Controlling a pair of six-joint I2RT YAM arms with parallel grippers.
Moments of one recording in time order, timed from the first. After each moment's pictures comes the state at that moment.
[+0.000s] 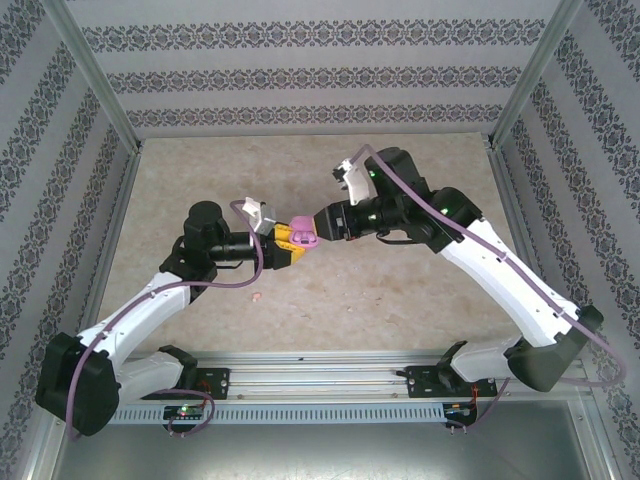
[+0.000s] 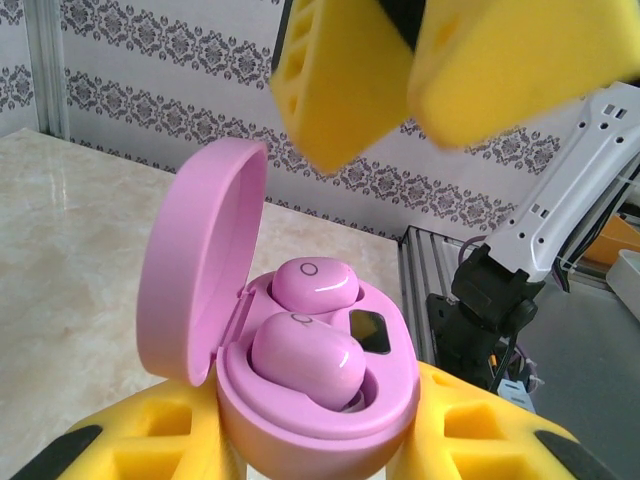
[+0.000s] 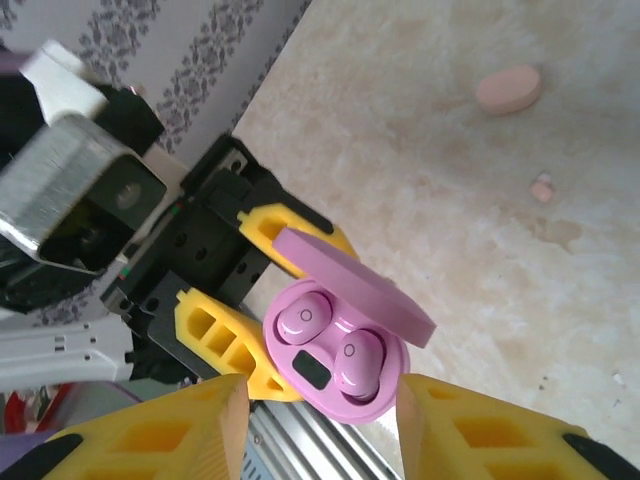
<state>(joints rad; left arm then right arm) -0.40 1.12 0.69 0.25 0.99 -0.08 0.70 1.34 1.55 -0.89 -0.41 0.46</state>
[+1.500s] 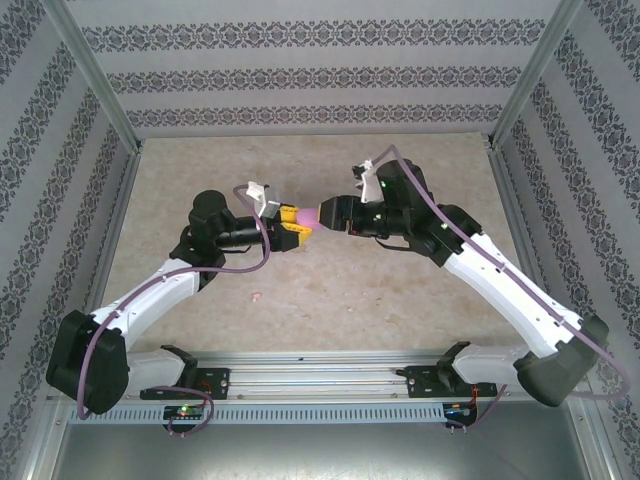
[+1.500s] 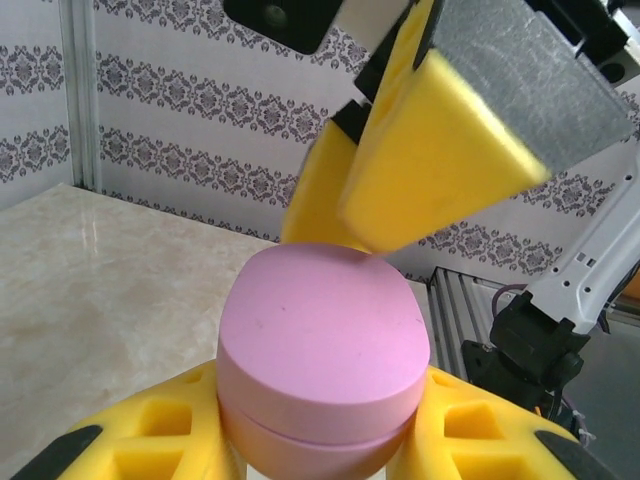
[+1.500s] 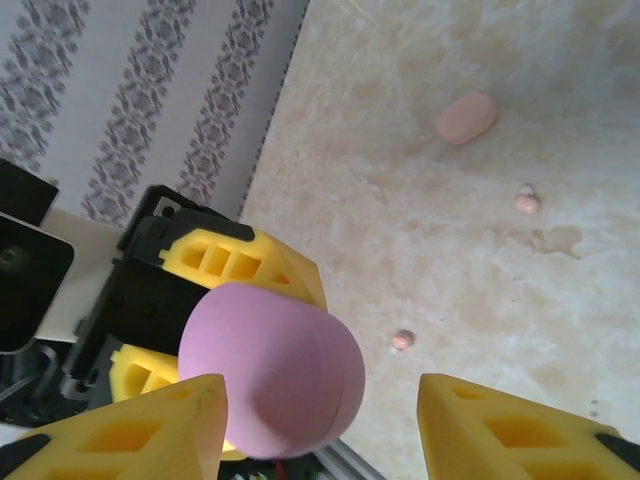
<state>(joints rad) -0.40 1.23 0.76 0.44 0.95 -0.16 0.66 1.24 1.29 -0.60 -0.38 0.77</state>
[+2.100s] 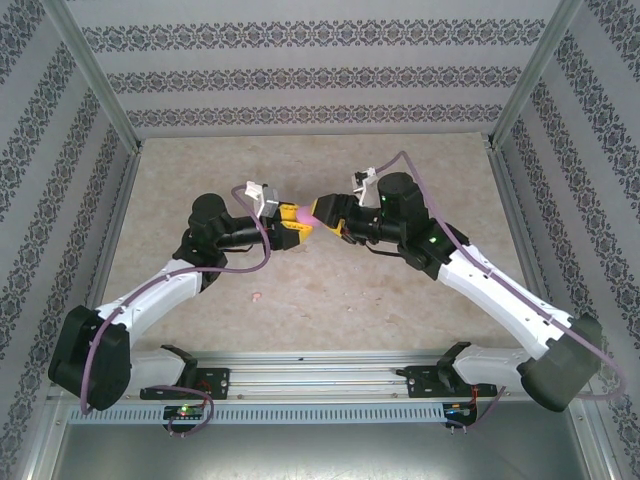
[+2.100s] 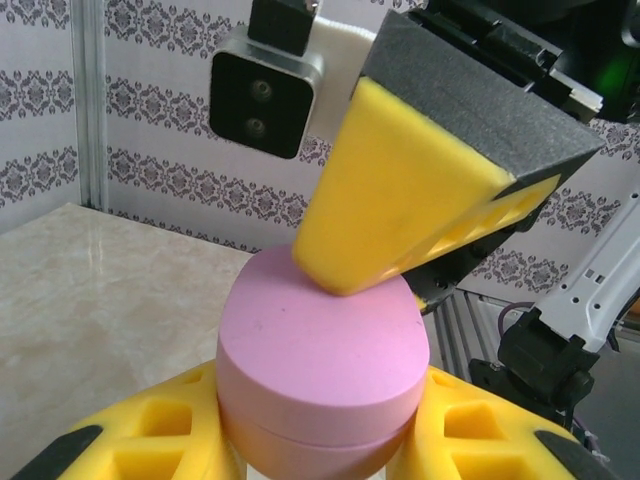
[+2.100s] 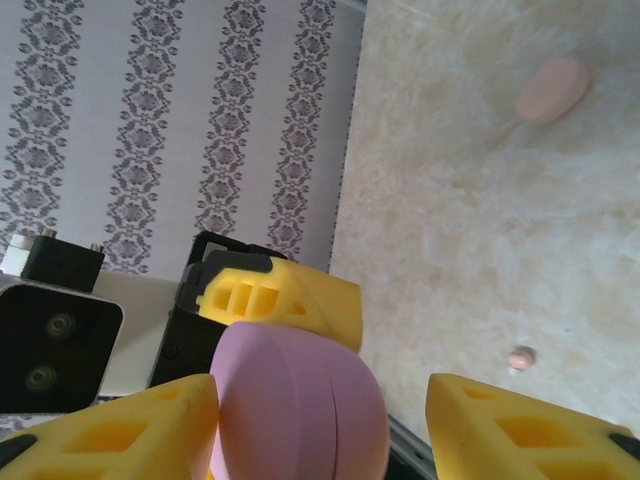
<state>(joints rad) -0.40 1.26 0.73 0.57 0.94 -0.21 0.66 1.23 1.09 -0.22 -0.46 1.11</state>
